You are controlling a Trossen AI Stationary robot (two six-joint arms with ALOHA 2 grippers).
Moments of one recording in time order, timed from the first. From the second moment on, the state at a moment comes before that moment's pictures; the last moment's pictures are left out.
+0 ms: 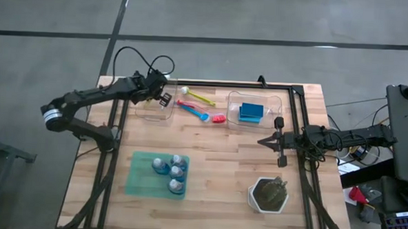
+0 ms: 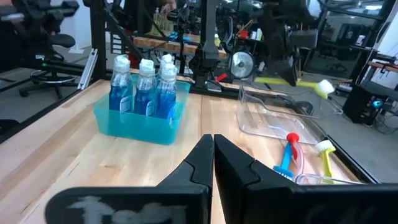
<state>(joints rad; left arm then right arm) 0.60 1.27 0.97 -0.69 -0.49 -0.31 0.14 0.35 0.18 0.08 0.11 -0.11</state>
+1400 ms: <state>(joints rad) 0.67 1.27 0.63 -0.33 -0.33 -0.40 0.14 0.35 0.18 0.08 0.11 -0.11</state>
